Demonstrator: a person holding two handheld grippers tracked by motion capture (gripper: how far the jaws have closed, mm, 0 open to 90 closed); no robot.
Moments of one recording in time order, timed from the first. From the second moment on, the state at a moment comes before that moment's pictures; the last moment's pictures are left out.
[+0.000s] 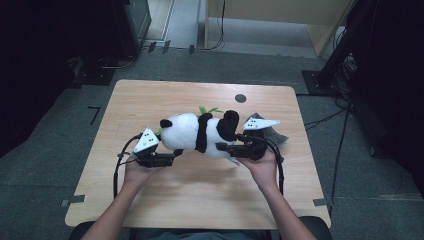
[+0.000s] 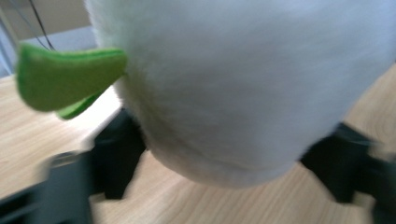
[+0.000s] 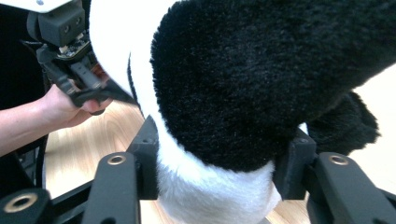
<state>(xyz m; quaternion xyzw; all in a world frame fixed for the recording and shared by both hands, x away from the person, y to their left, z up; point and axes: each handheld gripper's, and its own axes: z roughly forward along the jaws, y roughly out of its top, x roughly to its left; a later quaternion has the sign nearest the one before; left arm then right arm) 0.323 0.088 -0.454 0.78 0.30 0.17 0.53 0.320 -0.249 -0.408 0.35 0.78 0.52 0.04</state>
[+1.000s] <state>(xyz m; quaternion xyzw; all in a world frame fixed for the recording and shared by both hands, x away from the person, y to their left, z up) 0.348 0.112 -0.441 0.74 0.41 -0.01 0.54 0.326 -0.244 -0.439 0.26 0.81 0.51 0.13</state>
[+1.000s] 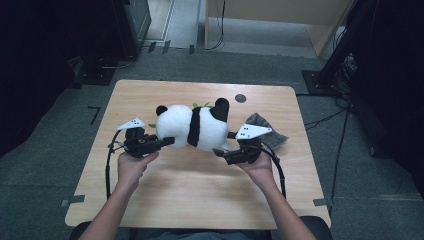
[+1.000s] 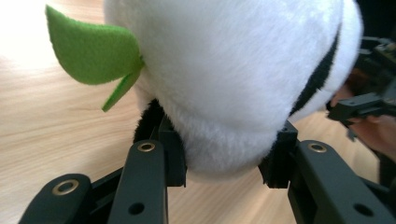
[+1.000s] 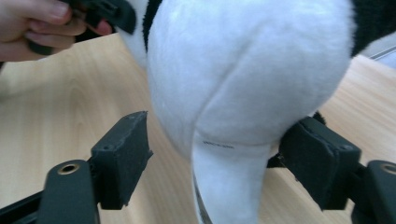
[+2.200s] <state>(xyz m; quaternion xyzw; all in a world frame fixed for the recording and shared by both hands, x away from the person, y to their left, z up) 0.335 0.094 -0.458 0.78 0.41 0.01 0.48 0.329 -0.249 -0.436 0.38 0.79 0.49 0.08</state>
